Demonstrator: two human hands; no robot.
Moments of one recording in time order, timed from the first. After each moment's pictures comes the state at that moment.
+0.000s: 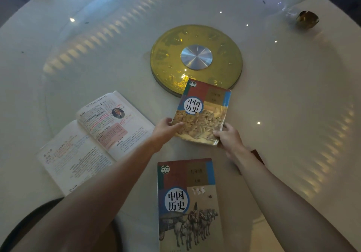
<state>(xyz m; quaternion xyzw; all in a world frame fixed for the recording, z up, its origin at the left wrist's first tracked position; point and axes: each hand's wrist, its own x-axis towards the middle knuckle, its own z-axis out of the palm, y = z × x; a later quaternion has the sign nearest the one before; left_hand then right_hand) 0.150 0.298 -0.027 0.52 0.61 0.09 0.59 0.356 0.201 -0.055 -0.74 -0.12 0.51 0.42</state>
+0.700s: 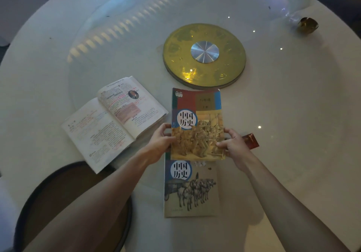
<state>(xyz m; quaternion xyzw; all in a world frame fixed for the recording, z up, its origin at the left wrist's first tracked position) 0.073 0.190 0.002 0.36 0.55 0.17 0.74 0.320 0.102 0.000 -0.72 -0.16 0.57 0.37</state>
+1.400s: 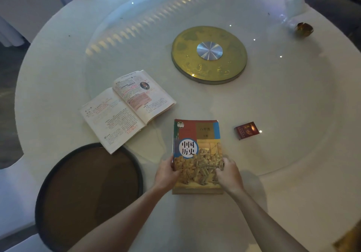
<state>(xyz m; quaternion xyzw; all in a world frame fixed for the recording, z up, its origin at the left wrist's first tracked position) 0.027 0.033 -0.038 0.55 0.63 0.08 0.54 0.241 -0.031 -0.039 -0.85 -0.38 0.34 0.11</state>
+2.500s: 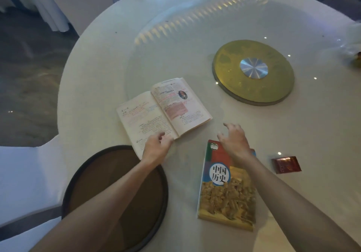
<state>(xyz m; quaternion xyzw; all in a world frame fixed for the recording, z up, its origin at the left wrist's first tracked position) -0.085 0.163 0.000 0.49 0.72 0.20 0.45 0.175 0.166 0.030 -0.79 -0.52 0.30 0.11</state>
